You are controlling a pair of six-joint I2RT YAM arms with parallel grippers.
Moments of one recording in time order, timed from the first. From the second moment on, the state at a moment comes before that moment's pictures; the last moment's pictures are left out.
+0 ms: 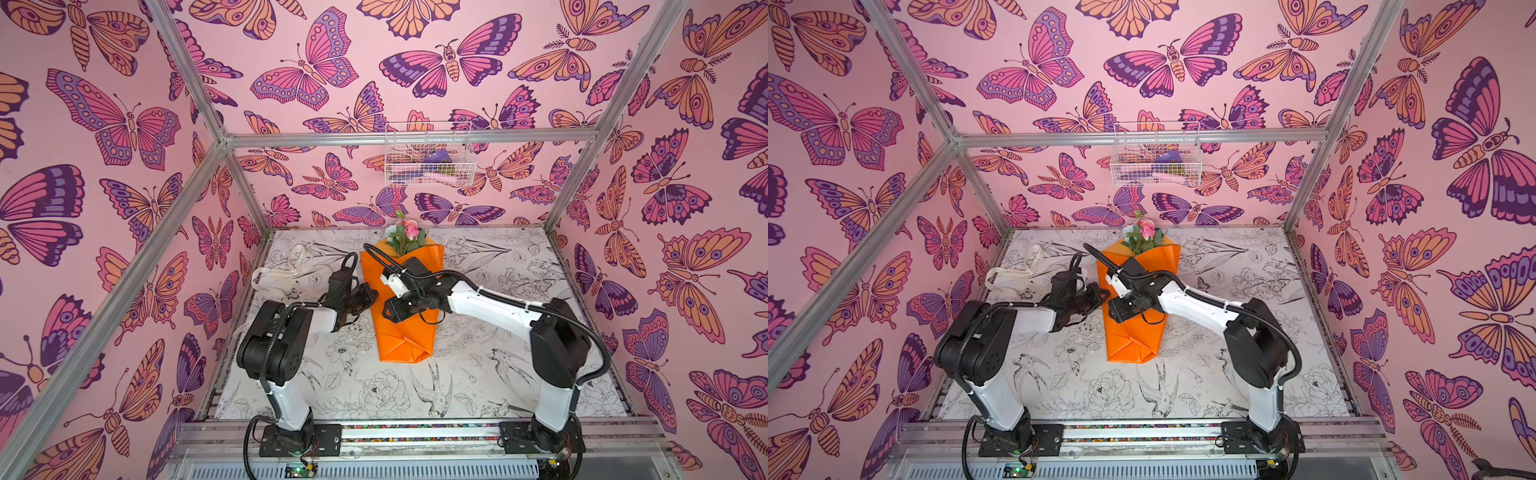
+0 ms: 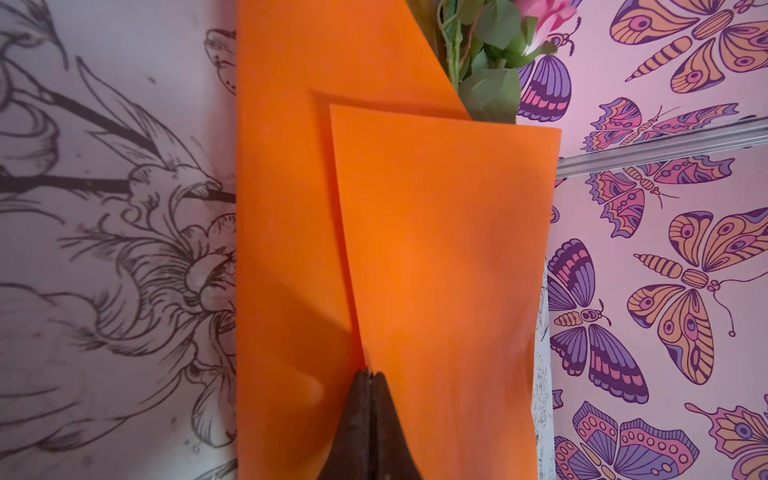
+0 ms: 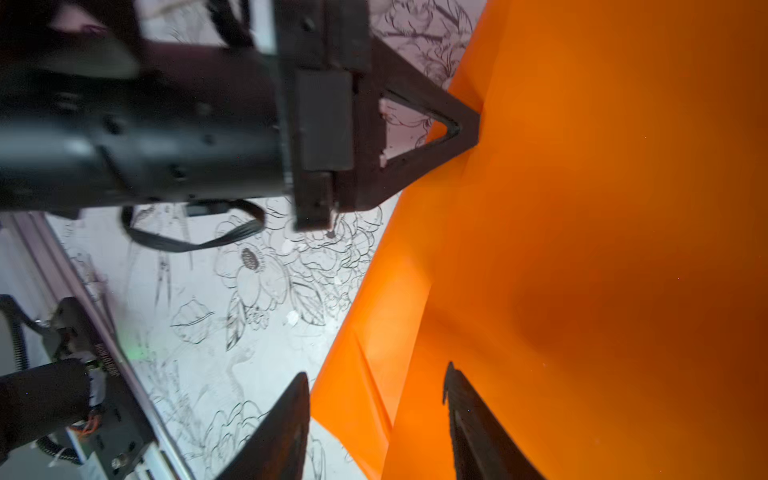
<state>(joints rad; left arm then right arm) -0.27 1.80 0.77 0.41 0.41 -0.84 0.83 1.83 1.44 -0.53 -0.21 0.30</state>
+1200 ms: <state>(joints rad) -0.29 1.81 0.83 0.40 0.49 -0.85 1.10 1.56 0.98 -0.52 0.37 0.41</state>
